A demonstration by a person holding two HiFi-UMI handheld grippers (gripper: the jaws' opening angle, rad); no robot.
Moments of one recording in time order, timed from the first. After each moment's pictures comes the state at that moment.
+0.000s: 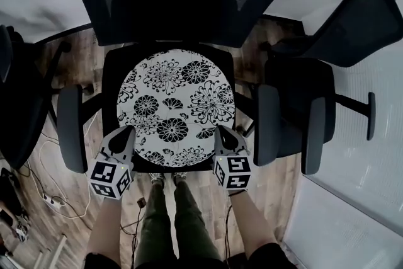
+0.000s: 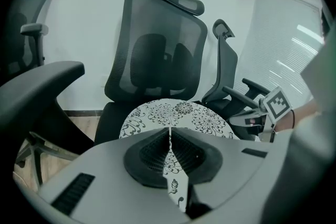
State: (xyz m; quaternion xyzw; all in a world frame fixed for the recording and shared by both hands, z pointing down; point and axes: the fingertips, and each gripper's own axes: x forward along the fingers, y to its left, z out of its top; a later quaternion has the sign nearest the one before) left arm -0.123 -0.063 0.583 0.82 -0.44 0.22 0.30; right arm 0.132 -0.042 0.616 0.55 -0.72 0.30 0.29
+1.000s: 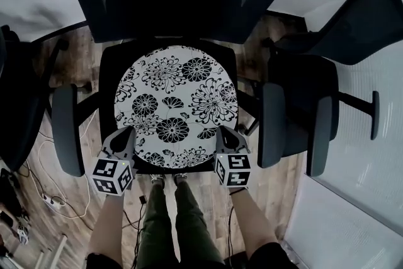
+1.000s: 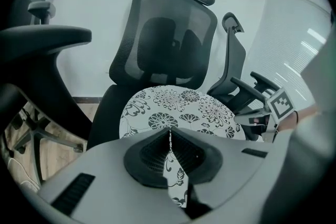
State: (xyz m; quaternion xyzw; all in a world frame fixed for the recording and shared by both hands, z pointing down) left arm -0.127 -0.052 0.631 0.79 -0.45 0.24 0.35; right arm 0.142 -0.030 0.655 0.55 -0.70 0.32 0.32
